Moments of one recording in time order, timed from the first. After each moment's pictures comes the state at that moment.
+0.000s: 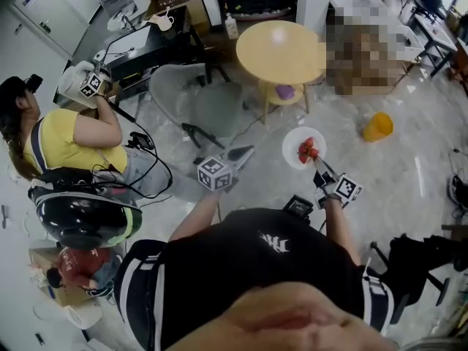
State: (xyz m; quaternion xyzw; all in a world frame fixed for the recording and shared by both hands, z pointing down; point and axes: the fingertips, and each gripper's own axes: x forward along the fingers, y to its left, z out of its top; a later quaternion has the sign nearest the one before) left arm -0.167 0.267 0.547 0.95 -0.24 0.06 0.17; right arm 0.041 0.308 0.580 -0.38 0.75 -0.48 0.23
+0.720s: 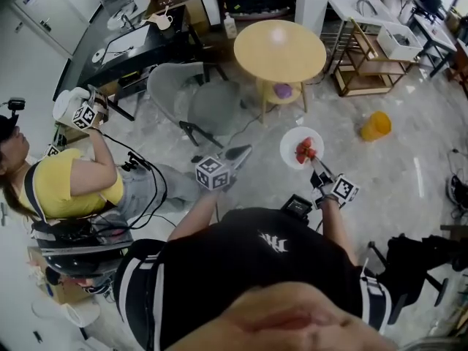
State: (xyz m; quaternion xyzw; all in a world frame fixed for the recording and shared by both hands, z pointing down) left arm -0.160 0.276 0.548 0.95 -0.25 0.06 0.18; right arm 0.049 0.320 0.580 -0.38 0.75 -0.49 0.24
